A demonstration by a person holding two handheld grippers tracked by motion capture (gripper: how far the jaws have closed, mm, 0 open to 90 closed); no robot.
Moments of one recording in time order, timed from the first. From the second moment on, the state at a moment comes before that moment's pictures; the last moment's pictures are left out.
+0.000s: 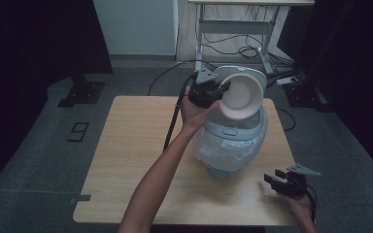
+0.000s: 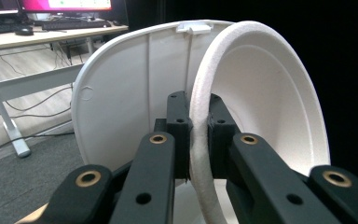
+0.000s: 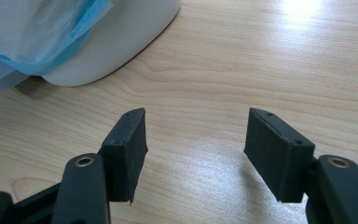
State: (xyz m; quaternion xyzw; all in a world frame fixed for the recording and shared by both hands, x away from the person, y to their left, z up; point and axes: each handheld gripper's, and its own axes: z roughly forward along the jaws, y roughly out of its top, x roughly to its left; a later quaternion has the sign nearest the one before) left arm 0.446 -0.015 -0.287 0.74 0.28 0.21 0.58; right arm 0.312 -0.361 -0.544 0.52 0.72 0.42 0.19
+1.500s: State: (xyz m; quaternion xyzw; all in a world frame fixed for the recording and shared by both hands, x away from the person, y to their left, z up) left arm 0.356 0.108 -0.377 0.76 0.32 0.24 0.51; right arm 0.312 -0.364 -0.543 0.52 0.72 0.41 0.19
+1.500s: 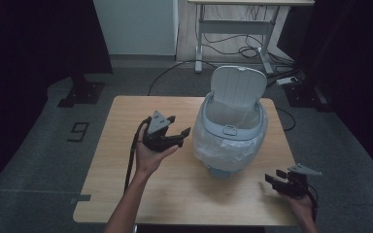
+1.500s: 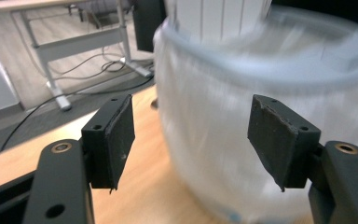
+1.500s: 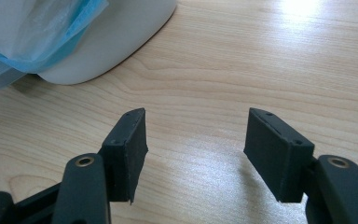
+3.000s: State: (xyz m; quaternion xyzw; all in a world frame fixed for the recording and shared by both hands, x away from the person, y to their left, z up) left arm 0.333 0.141 -0.481 0.79 0.37 0.19 0.46; right arm 0.314 -0.359 -0.464 0.50 0.66 0.53 0.20
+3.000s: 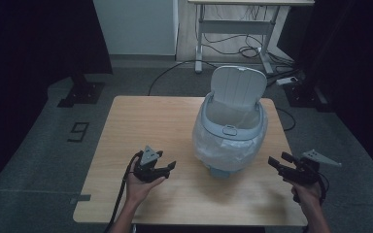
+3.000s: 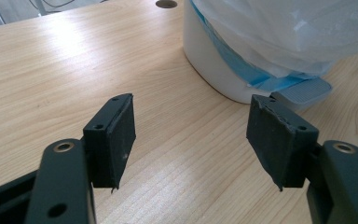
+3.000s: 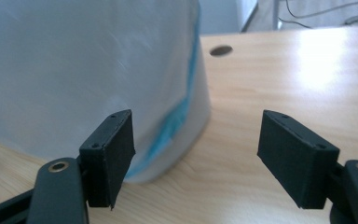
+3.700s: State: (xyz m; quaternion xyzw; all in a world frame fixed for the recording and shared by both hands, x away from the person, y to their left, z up) left arm 0.334 0.146 -0.487 0.78 0.39 0.17 0.46; right arm 0.324 -0.359 -0.416 0.48 0.65 0.55 0.22
